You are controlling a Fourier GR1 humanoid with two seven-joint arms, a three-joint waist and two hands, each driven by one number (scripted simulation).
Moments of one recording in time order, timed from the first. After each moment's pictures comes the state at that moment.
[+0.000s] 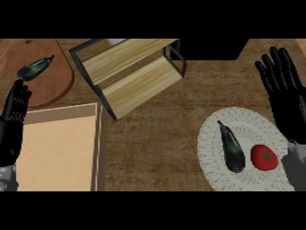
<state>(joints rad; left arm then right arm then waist) -0.03 0.37 0.01 -1.56 0.06 0.20 -0.15 -0.24 -0.35 0.07 -1.64 -0.40 -0.04 -0.12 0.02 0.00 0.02</state>
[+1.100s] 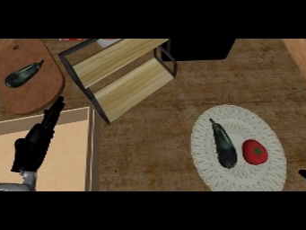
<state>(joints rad) -0.02 0.35 -0.11 -1.47 0.04 0.07 -0.02 0.33 -0.54 -0.17 -1.66 -0.22 -0.25 -0.01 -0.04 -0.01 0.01</state>
